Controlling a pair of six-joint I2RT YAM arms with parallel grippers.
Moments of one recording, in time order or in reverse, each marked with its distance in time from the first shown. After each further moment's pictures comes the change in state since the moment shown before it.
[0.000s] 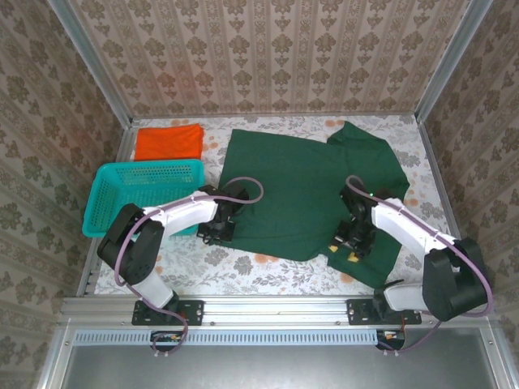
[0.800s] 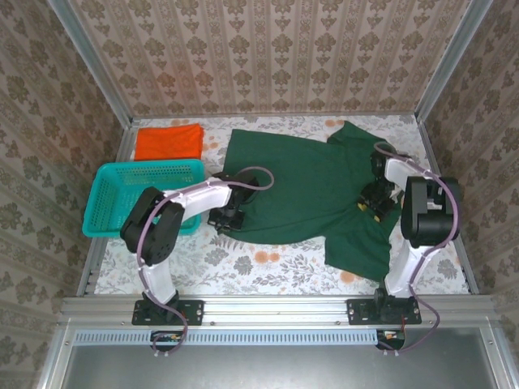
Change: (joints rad) left arm 0.026 0.226 0.218 -0.023 -0.016 0.026; right arm -0.369 0.590 0.441 0.169 0.255 -0.067
